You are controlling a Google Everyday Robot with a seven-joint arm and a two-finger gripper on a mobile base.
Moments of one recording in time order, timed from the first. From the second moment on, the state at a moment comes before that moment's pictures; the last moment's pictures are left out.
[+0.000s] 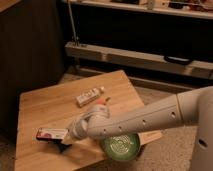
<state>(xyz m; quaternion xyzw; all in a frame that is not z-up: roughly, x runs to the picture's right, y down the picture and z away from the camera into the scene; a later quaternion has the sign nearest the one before) -0.187 0.213 0.714 -0.27 -0.30 0.21 0.89</state>
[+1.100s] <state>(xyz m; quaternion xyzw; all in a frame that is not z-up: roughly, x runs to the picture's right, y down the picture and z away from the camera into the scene) -0.182 0.230 0.766 -0.32 -0.29 0.21 0.88</state>
